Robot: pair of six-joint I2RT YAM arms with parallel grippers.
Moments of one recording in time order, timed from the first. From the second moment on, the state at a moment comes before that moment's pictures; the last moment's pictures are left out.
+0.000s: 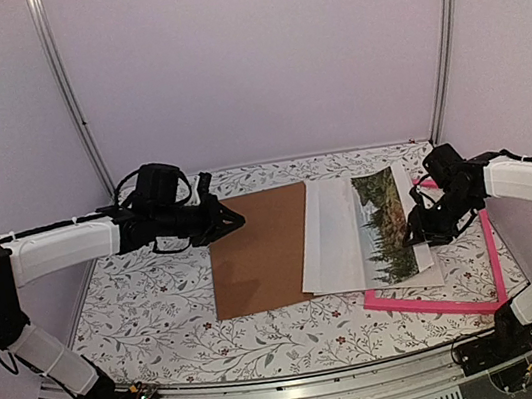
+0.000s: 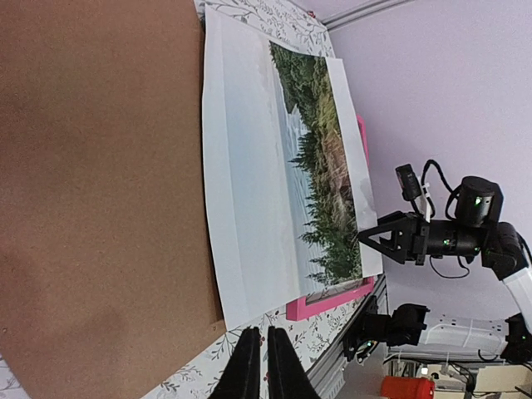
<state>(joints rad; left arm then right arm) -0.62 1.55 1.03 -0.07 0.44 -0.84 0.29 1.37 0.88 -0.74 -0.28 0.38</state>
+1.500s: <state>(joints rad) -0.63 1.32 1.04 -0.19 -0.01 -0.59 0.29 1.22 0.97 -0.42 -0.08 0.44</state>
